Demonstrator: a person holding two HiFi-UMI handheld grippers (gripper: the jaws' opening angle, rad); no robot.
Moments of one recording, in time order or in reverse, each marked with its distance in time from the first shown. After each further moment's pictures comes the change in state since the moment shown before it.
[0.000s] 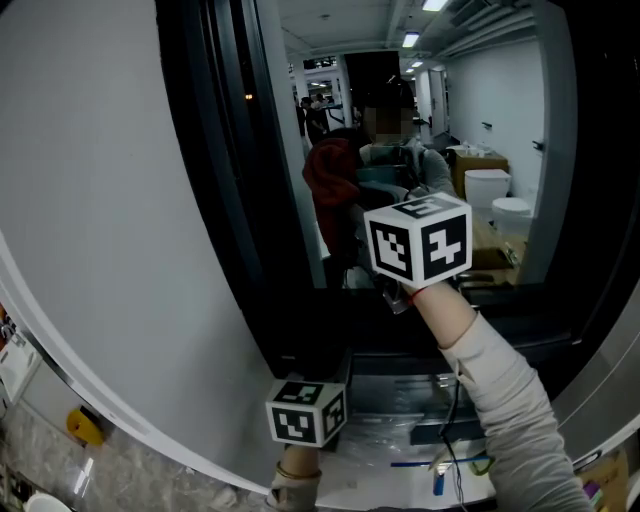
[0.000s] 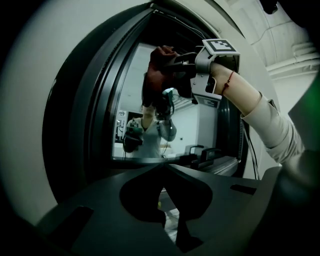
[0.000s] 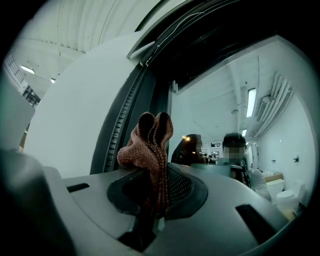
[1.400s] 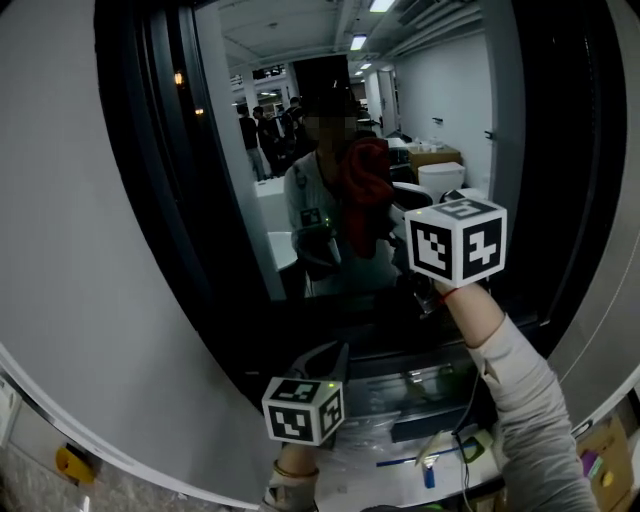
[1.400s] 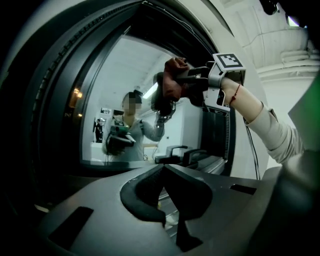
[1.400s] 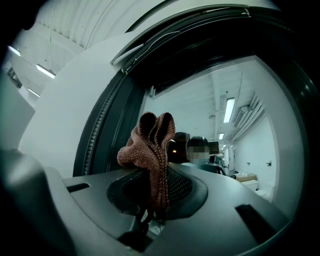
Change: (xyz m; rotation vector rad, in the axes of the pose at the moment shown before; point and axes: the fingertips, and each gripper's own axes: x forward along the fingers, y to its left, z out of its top) left arm 0.036 -0.049 0.010 0.048 0.012 -0.157; right arm -0.088 -0.092 -0.001 -0.033 0.028 -0.216
